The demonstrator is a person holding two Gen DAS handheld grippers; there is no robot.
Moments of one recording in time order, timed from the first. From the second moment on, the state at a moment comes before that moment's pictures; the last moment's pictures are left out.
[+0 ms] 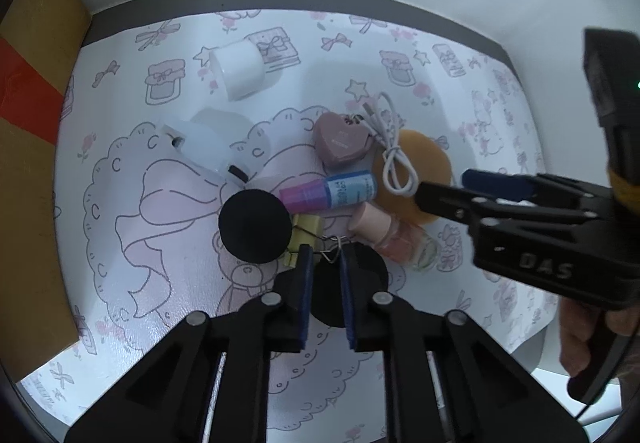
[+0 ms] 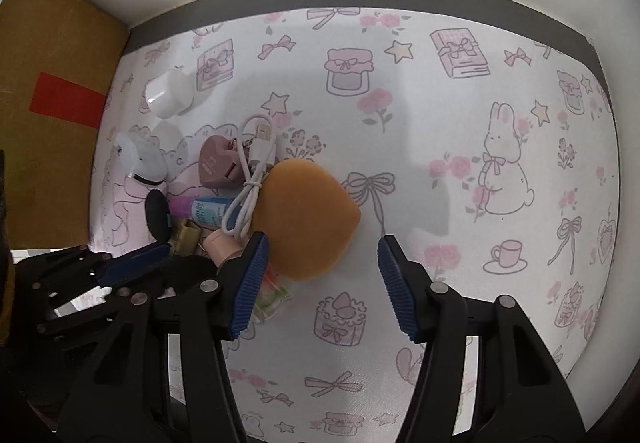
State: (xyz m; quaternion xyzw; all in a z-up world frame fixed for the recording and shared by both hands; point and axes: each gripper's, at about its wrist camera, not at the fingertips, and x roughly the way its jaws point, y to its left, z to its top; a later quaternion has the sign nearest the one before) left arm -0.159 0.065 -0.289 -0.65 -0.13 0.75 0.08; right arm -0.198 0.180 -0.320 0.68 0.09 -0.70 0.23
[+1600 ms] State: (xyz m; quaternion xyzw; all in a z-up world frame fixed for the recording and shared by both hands) left arm -0.118 0.038 -0.211 -0.58 -0.16 0.80 0.08; right arm -0.142 0.180 -0.215 0.61 0.07 -0.75 0.24
